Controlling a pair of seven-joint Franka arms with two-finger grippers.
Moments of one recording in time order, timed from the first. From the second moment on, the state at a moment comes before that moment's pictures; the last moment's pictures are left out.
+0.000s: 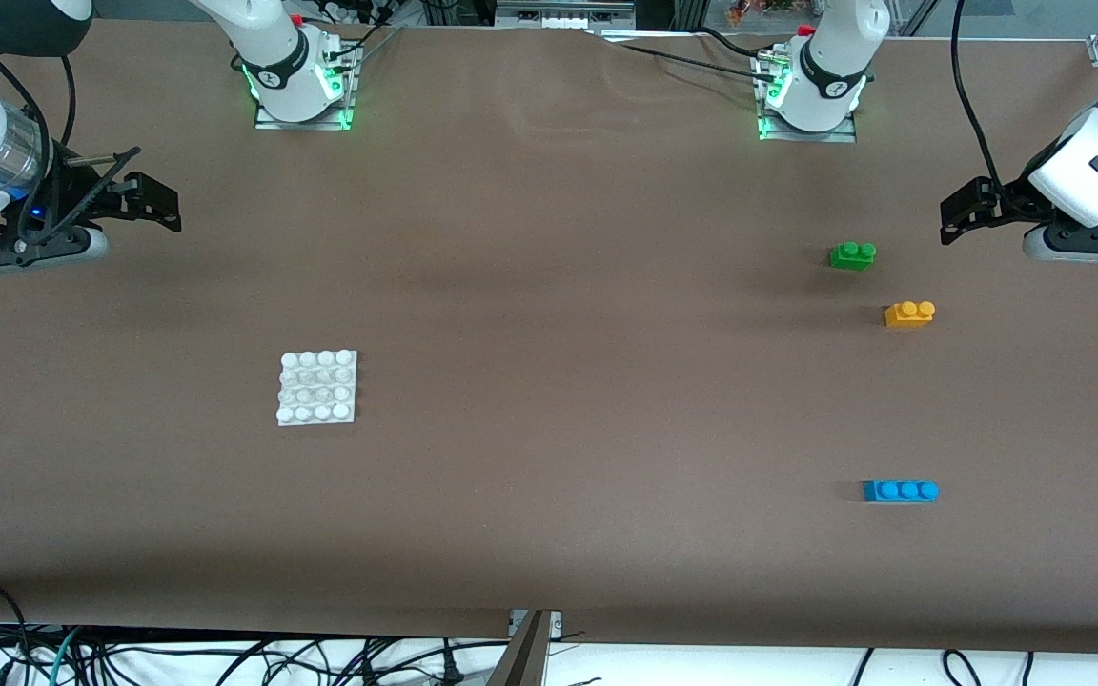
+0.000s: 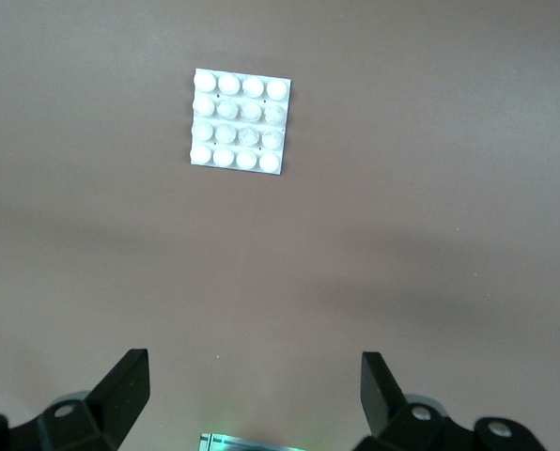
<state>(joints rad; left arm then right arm) 0.00 -0.04 -0.05 -1.72 0.03 1.63 0.00 0.17 0.01 -0.09 -1.69 0.00 1.58 -0.09</state>
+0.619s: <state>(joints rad) 0.00 -0.04 -0.05 -1.72 0.03 1.63 0.00 0.17 0.01 -0.09 -1.72 0.00 1.59 -0.09</state>
